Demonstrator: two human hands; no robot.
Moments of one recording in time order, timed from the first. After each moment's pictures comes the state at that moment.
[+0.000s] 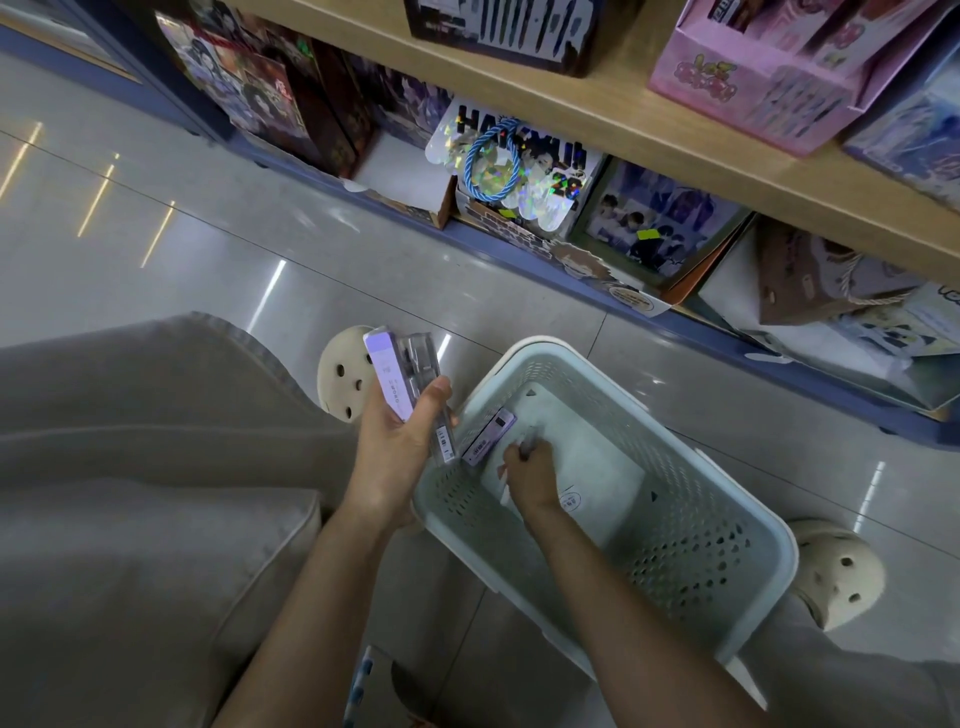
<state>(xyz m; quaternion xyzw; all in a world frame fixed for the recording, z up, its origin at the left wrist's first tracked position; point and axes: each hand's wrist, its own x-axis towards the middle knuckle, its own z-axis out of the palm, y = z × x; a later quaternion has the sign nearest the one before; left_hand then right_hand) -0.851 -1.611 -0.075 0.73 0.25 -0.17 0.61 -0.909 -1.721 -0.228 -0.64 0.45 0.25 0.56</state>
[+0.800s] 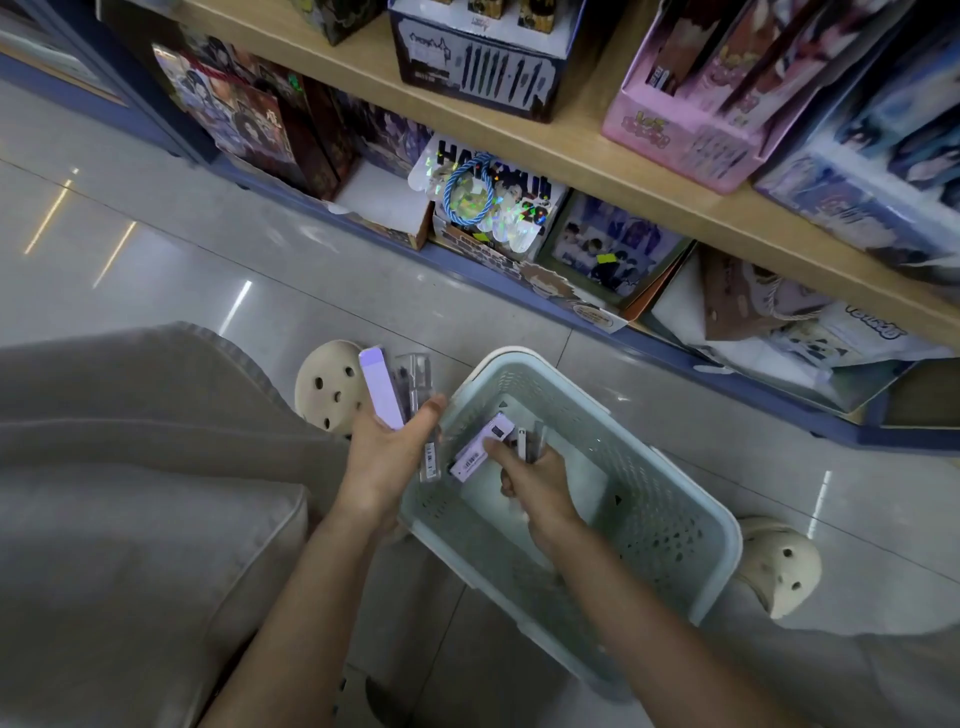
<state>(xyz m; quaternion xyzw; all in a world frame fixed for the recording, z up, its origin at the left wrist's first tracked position) -0.854 -1.615 -0.068 0.72 0.28 -0.19 0.60 -0.905 -1.747 -0.139 -0.58 0.42 0.21 0.67</state>
